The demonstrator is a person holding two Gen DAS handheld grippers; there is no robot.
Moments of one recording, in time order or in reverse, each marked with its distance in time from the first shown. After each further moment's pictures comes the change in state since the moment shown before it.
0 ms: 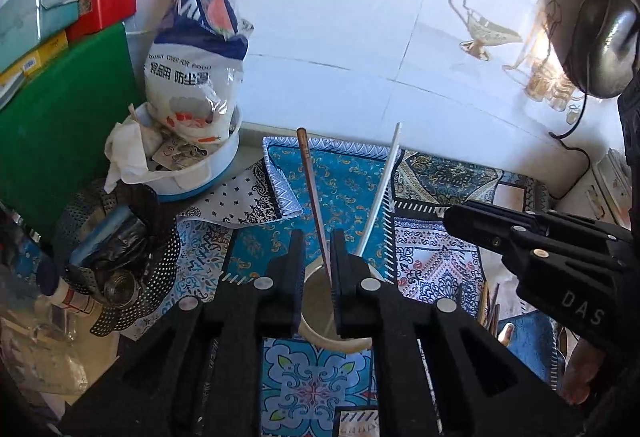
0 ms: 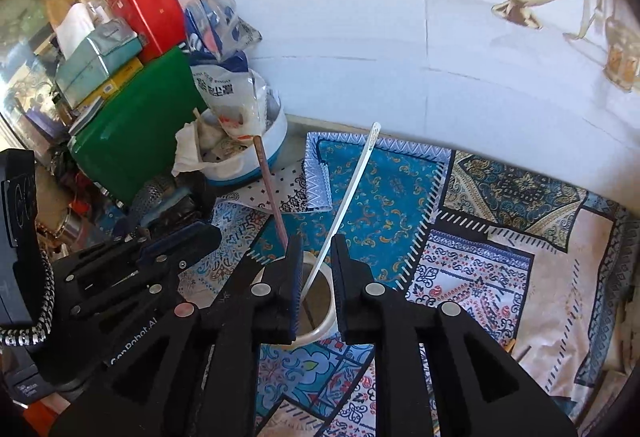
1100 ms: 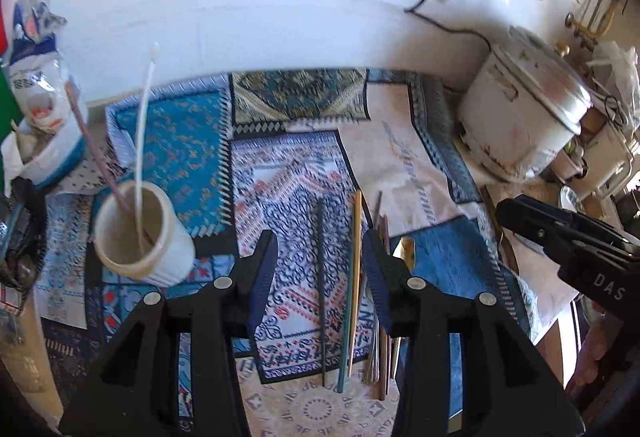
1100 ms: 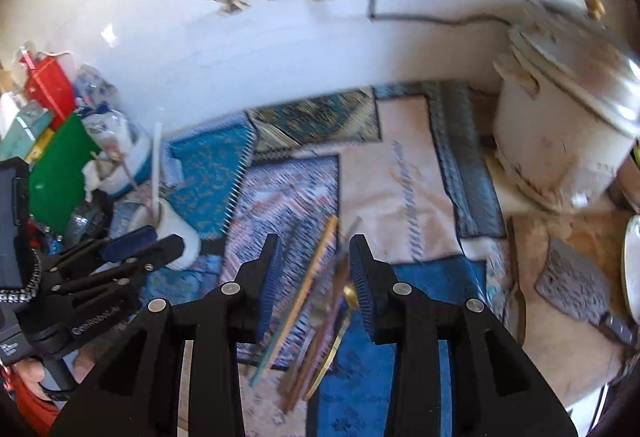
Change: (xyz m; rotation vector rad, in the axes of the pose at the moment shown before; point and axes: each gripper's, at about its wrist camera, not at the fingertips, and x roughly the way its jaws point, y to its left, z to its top) left arm 0.013 -0.161 -0.079 0.257 0.195 -0.231; right arm -0.112 -0.135 -0.150 0.404 -0.031 -0.304
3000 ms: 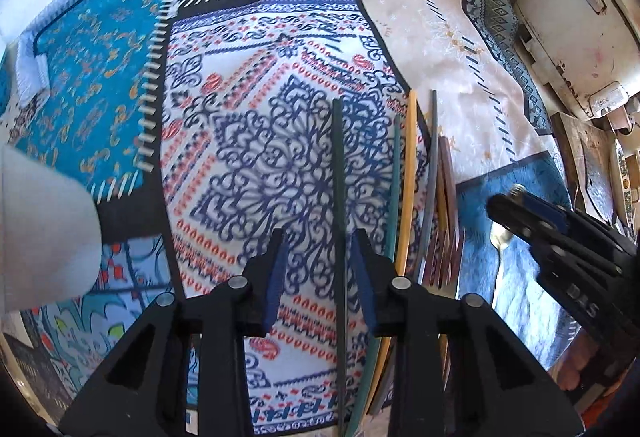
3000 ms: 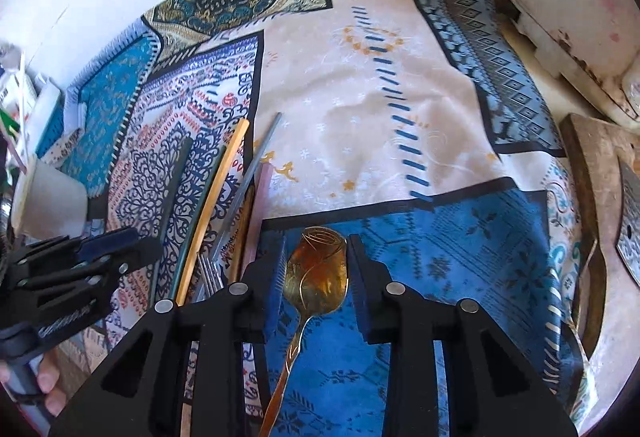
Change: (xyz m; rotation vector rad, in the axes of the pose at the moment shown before) left arm 0.160 0.011 -0.012 0.015 0.329 0.008; right arm 0.118 -0.052 -0.031 0.073 0.183 -0.047
